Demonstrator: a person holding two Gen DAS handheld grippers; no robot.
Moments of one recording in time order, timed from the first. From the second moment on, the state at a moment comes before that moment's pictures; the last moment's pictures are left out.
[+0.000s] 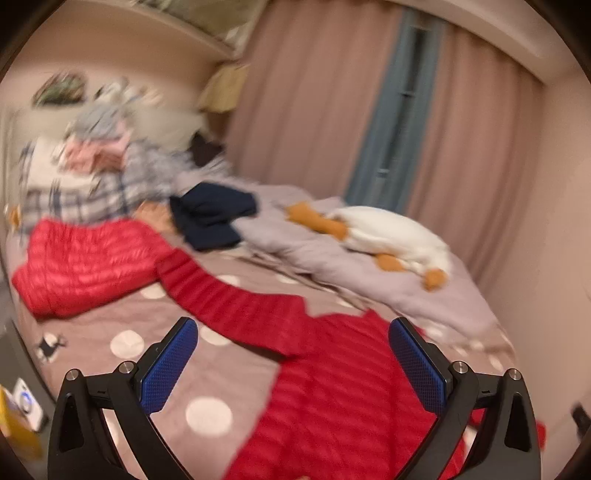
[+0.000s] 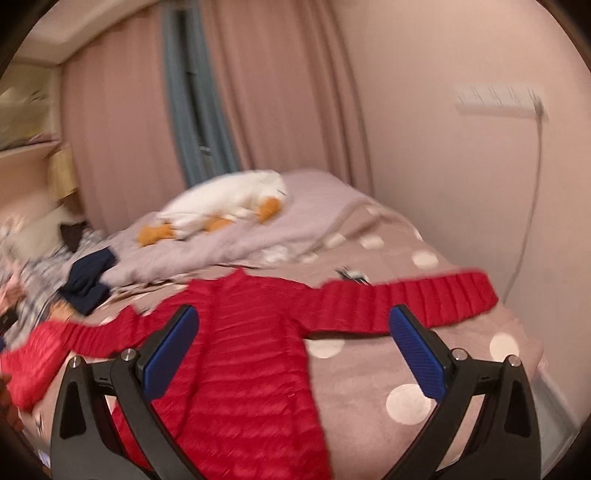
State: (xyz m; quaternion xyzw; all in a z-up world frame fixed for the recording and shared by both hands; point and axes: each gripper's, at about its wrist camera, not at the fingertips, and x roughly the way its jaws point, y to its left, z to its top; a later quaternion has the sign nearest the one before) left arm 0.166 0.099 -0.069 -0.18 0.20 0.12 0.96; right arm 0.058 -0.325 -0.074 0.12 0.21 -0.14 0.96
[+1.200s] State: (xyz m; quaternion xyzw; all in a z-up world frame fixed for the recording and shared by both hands) left arm 0.332 0.255 -0.245 -0.32 0.32 0.26 0.85; right arm 0.148 -0.577 -0.230 0.38 0.25 -0.34 0.82
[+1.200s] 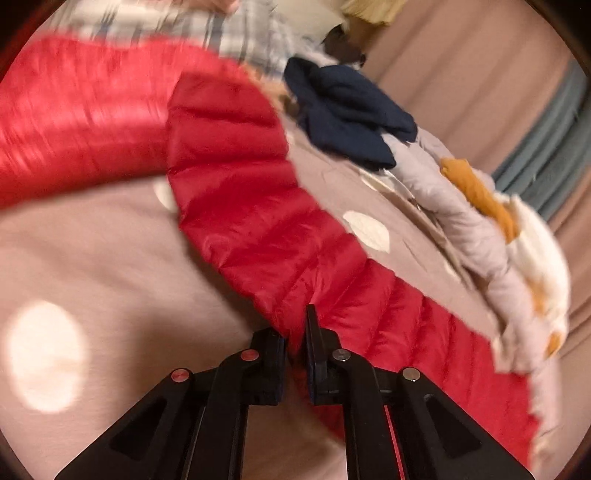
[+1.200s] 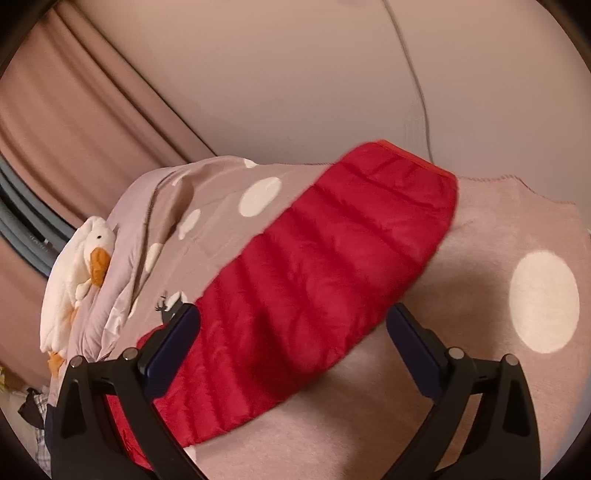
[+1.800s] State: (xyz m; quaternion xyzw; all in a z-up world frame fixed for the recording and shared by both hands) left arm 0.261 0.250 -0.262 -0.38 0.33 0.28 0.82; right arm 0.108 -0.602 -0.259 0.51 0.19 -0.26 0.80
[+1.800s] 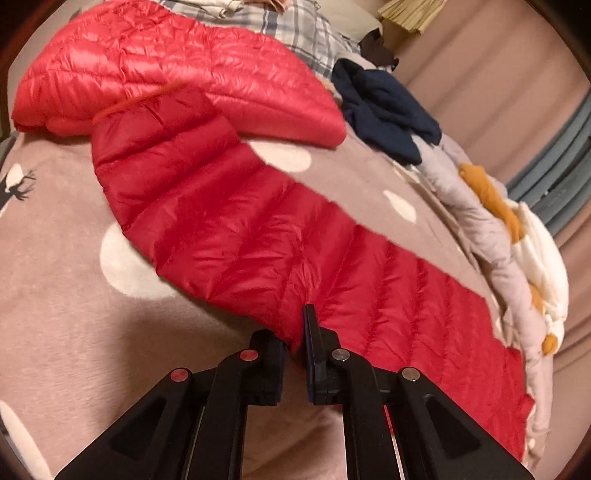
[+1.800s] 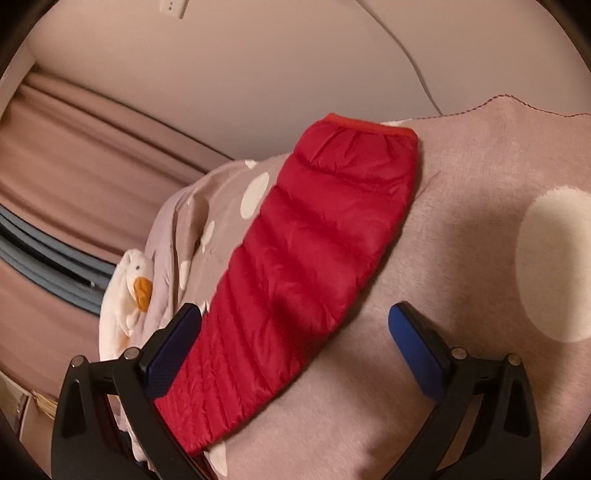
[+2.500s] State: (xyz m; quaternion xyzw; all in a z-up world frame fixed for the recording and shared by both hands) left arm 0.261 0.239 -0.239 -0.33 0.32 0.30 0.83; right arm 0.147 -0.526 -0.185 0.39 0.17 -0.22 0.88
